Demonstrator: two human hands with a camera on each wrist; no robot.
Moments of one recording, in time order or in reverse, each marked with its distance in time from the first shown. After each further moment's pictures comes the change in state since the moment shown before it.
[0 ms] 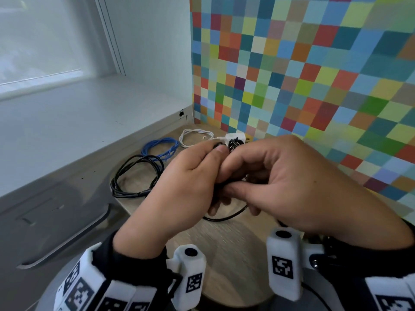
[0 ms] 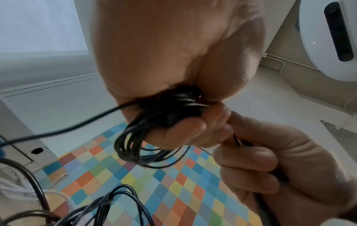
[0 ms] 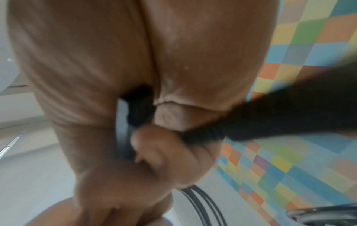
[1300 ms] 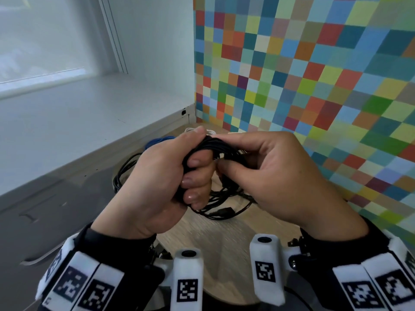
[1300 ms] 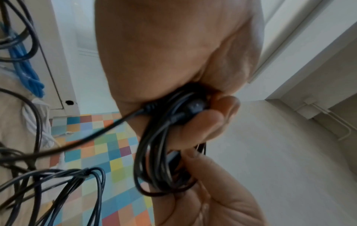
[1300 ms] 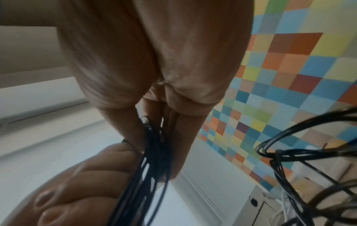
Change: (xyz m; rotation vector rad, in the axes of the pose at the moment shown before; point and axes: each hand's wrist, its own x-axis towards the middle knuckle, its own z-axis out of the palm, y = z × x) left_hand -0.003 0.021 -0.020 -0.595 -0.113 -0.299; right_hand 0.017 0.022 0.020 0.067 0.272 -0.051
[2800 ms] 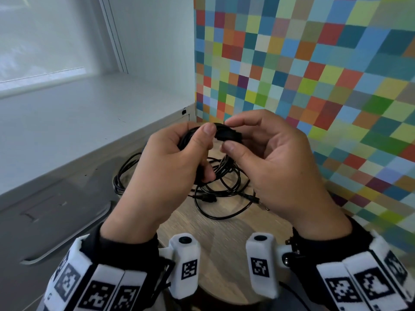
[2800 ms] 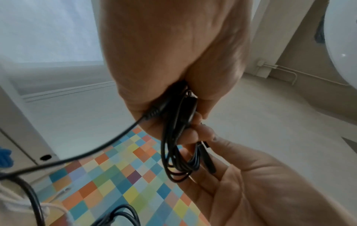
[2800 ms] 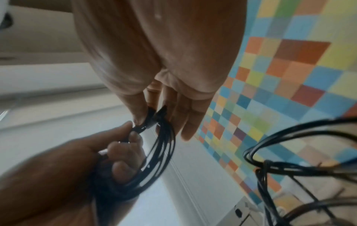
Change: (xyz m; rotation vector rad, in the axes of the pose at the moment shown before) left_hand 0.011 -0.014 -0.009 0.459 0.281 0.410; right_hand 0.002 0.005 0.009 0.143 0.239 -0.048
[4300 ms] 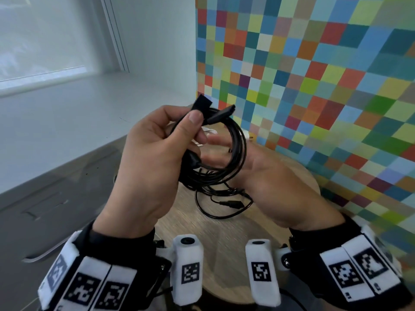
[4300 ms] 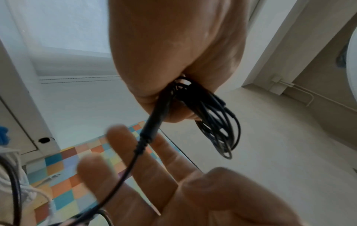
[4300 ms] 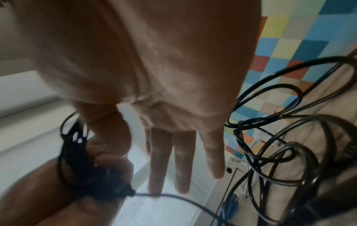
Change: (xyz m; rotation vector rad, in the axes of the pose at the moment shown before) left_hand 0.004 0.006 -0.006 -0.321 0.111 0.057; right_hand 0.001 0.017 0.001 0.164 -0.392 0.314
